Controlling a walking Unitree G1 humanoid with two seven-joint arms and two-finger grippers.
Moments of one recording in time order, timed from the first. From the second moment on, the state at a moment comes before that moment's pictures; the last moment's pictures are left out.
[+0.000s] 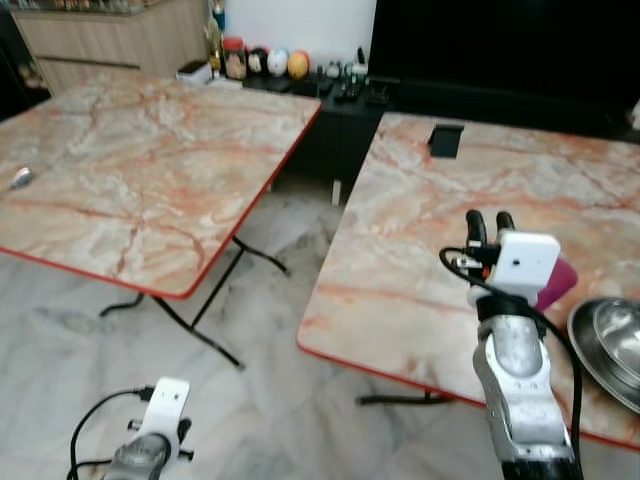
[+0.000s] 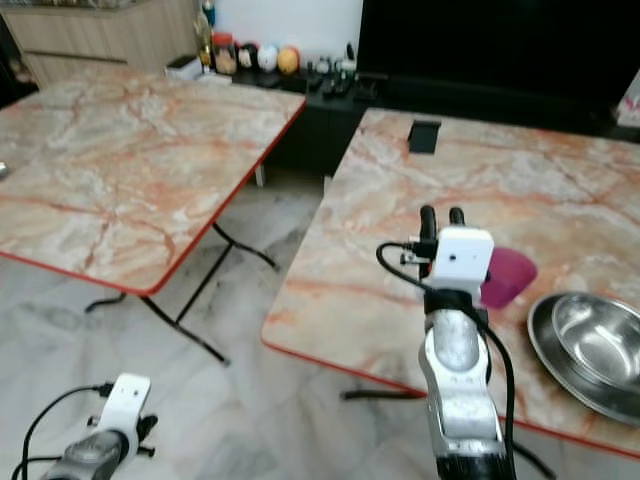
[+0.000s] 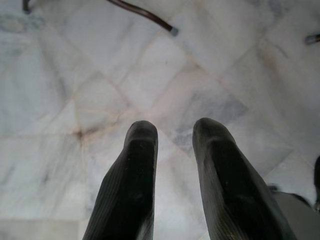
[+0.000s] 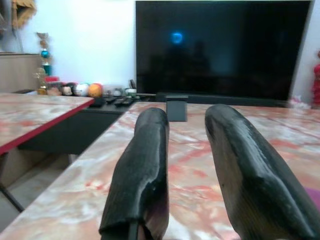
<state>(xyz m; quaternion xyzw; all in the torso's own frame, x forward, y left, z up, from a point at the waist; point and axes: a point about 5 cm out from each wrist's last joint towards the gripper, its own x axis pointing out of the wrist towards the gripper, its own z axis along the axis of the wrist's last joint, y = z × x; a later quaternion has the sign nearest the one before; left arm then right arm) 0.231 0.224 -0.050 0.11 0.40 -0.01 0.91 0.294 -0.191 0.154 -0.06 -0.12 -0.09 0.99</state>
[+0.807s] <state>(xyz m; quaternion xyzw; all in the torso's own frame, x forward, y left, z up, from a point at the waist) 0.229 0.227 -0.050 0.11 0.40 -0.01 0.91 0.295 -0.185 0.154 -0.05 -0.12 -0.08 0.99</state>
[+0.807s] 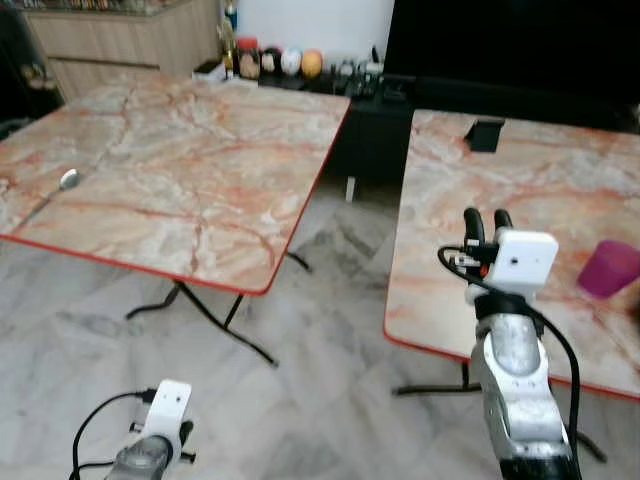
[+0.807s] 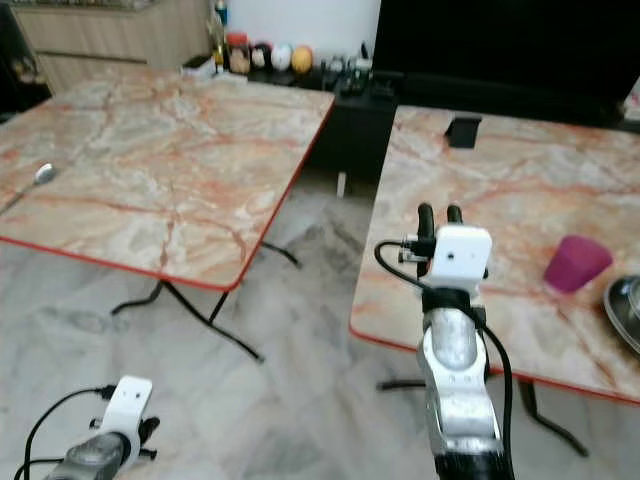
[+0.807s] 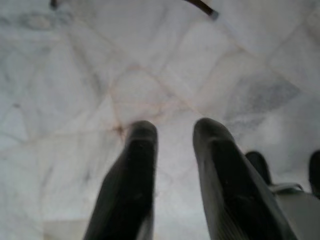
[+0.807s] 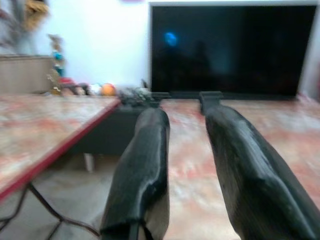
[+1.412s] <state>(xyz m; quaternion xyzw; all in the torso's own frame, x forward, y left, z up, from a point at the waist) 0.235 0.222 -0.047 0.11 0.39 -0.01 0.91 0.295 -0.193 0.156 -0.05 -0.13 -0.10 0.99</state>
